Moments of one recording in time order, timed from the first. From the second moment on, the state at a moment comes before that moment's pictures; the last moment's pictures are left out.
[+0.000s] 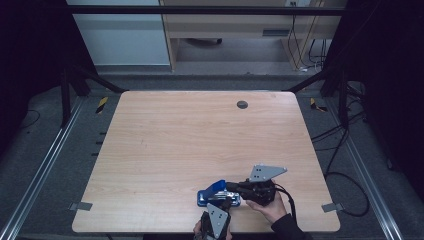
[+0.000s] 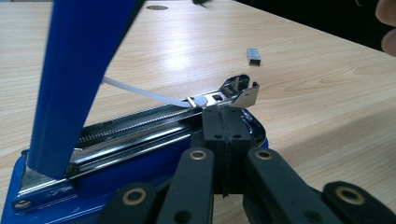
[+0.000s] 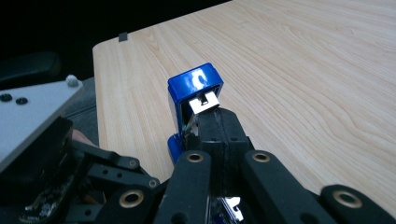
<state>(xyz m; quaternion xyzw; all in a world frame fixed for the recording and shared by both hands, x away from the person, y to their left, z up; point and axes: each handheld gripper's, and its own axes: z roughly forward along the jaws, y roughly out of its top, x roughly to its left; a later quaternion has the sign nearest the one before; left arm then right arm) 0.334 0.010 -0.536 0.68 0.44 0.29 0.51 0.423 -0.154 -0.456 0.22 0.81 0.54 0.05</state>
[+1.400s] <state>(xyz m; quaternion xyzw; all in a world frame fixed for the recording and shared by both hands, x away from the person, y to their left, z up) 0.333 0.009 -0.538 0.68 0.43 0.30 0.51 0.437 -0.109 -0.443 0.19 0.81 0.55 0.02</state>
